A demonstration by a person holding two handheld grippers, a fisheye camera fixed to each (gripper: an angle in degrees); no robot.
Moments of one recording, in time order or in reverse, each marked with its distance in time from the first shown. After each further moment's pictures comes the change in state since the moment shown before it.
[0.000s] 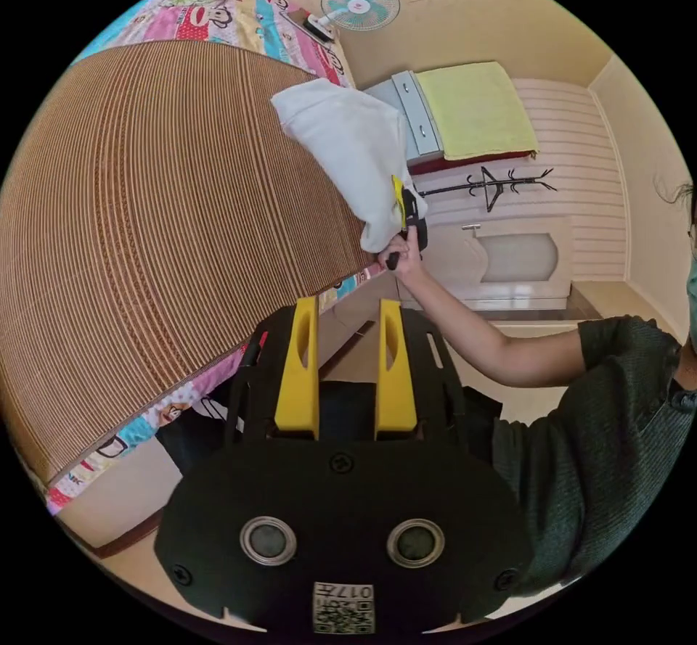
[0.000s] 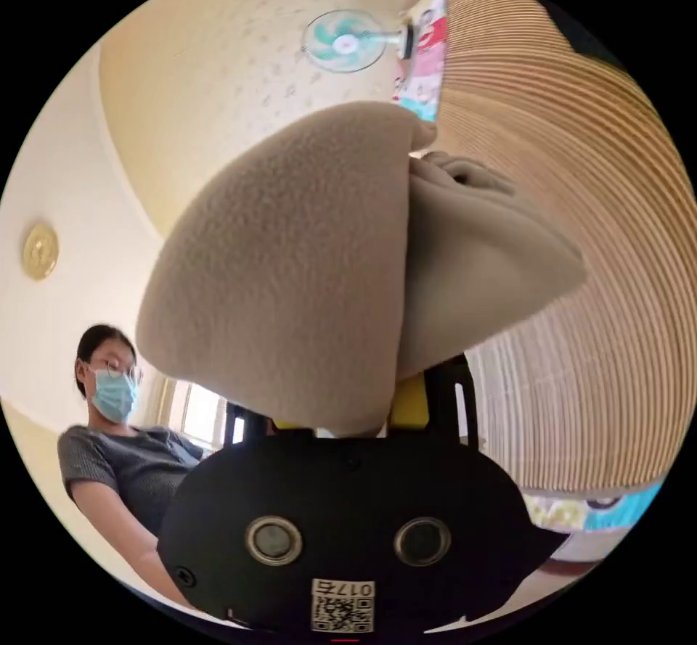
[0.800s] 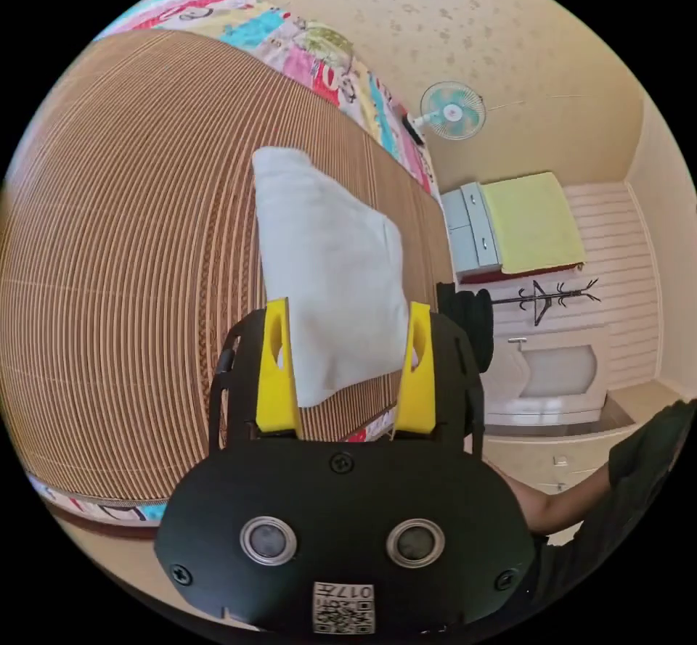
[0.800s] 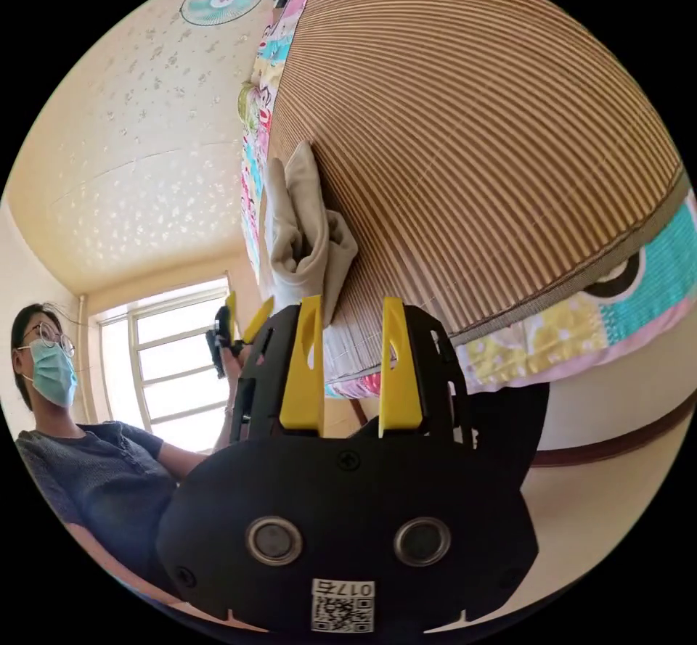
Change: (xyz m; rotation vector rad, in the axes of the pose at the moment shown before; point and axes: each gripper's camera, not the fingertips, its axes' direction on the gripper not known) left arm -0.213 -0.029 -0.093 0.435 -0.146 -0.214; right arm 0.051 0.178 0.054 -0.173 0.434 0.195
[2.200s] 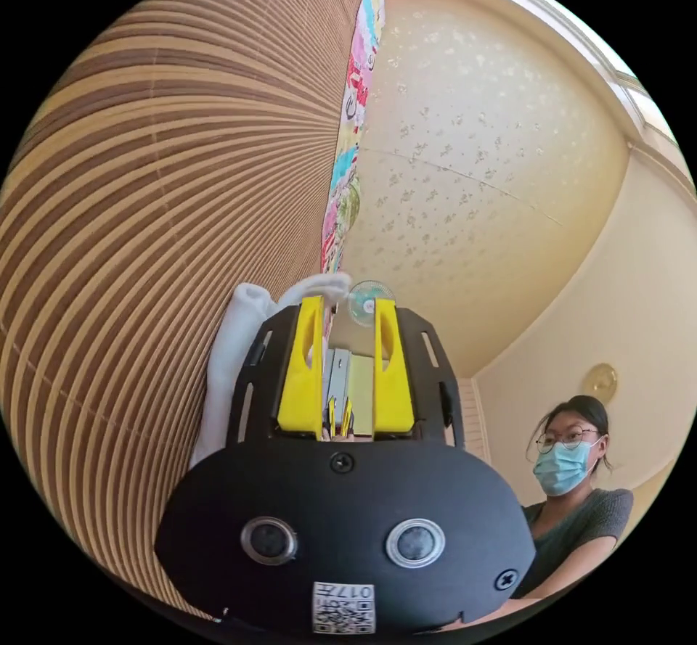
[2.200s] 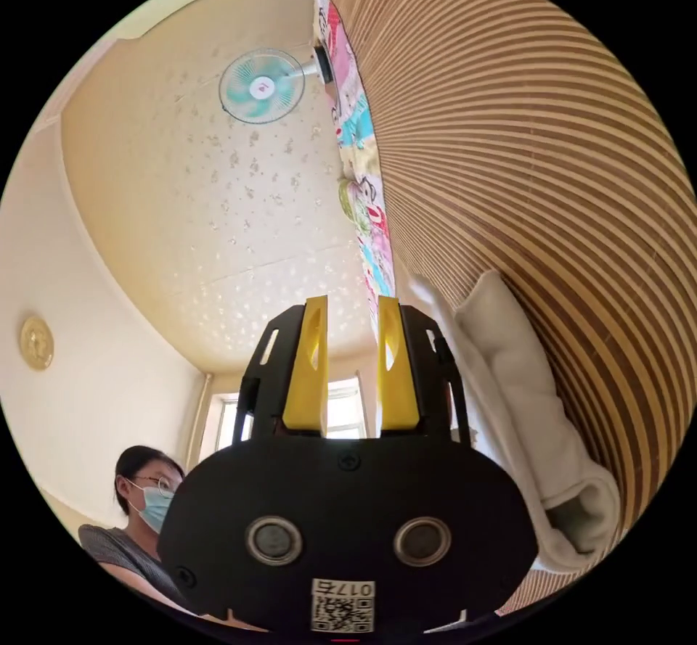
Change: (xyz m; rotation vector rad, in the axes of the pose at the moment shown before) left arm -0.265 -0.107 -0.194 0.537 0.695 -0.470; right arm -0.118 -0.203 0.052 0.389 -0.596 0.037
